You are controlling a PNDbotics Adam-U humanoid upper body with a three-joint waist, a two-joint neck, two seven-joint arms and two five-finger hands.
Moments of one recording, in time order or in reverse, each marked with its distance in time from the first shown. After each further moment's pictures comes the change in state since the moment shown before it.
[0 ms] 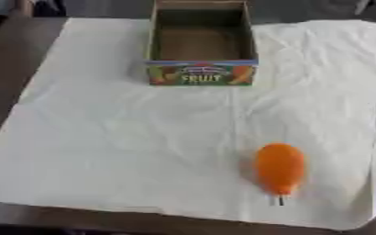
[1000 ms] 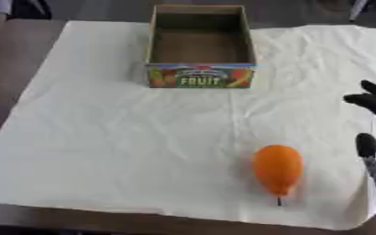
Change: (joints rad) left arm 0.005 0.001 -0.006 0.000 0.000 0.008 -0.008; right arm 0.109 -0.246 0.153 0.000 0.383 -0.134 -0.074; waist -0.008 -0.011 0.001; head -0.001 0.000
